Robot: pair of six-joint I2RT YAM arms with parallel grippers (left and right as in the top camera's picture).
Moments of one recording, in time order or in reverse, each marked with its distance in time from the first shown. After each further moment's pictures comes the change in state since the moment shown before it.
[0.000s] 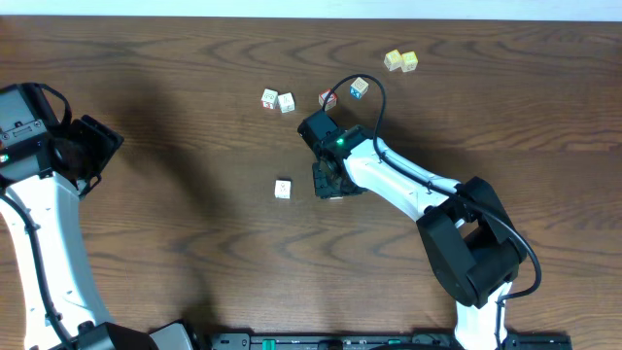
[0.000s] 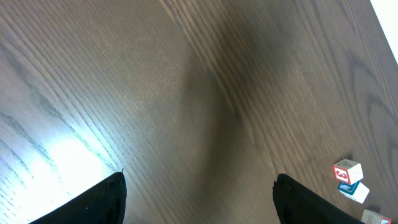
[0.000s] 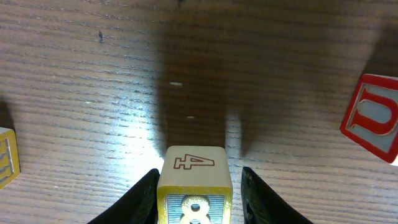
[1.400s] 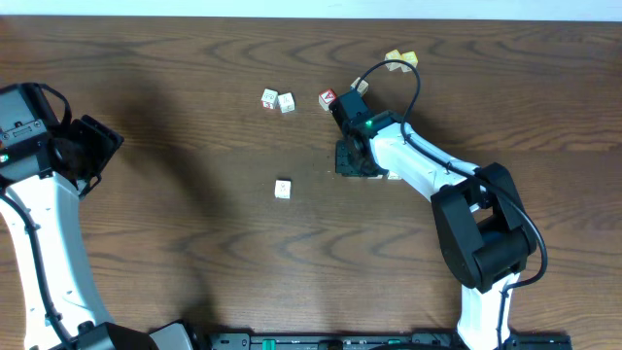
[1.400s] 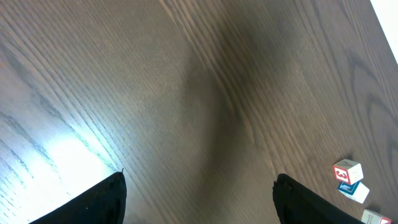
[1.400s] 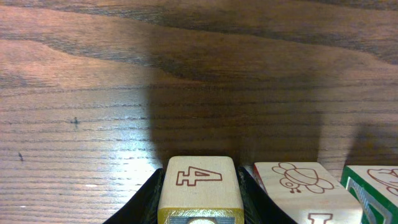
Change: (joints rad) left arm 0.000 0.000 0.000 0.000 0.000 0.000; right arm -0.152 0.029 -0.002 0.096 0.001 -0.007
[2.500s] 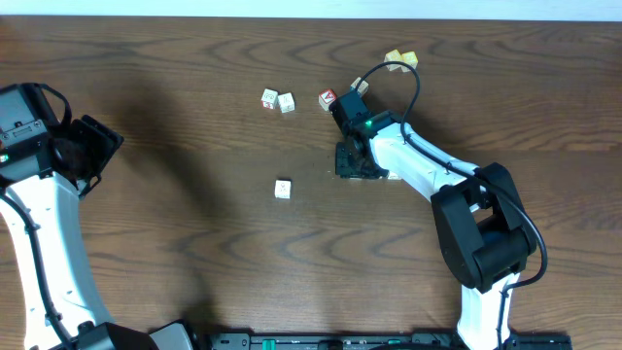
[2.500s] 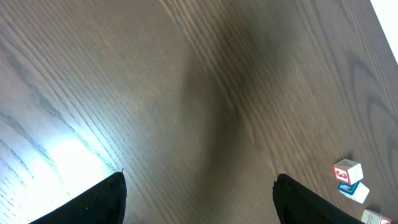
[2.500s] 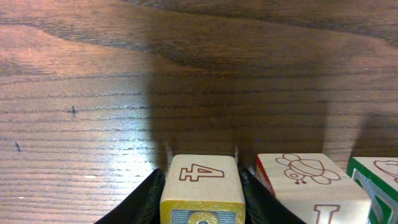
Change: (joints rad) left arm 0.000 0.000 0.000 0.000 0.000 0.000; right arm 0.000 0.000 0.000 -0.019 -0.017 0.000
